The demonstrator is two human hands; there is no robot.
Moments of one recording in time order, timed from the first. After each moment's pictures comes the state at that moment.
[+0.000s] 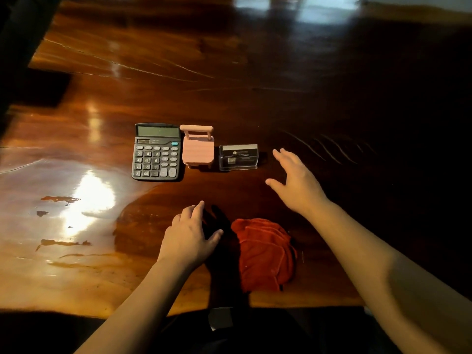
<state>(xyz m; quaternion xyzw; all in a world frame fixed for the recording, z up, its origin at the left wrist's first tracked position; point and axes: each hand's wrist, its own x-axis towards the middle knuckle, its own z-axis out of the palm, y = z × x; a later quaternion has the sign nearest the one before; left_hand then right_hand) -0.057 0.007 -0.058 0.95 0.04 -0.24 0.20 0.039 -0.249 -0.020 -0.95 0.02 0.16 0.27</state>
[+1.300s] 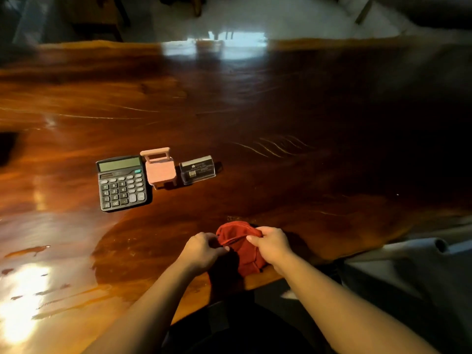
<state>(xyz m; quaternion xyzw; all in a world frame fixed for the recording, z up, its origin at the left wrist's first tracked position) -0.075 -0.039 -0.056 0.86 -0.07 -0.37 0.35 -0.130 -0.233 -0.052 -0.79 0.37 0.16 0.46</state>
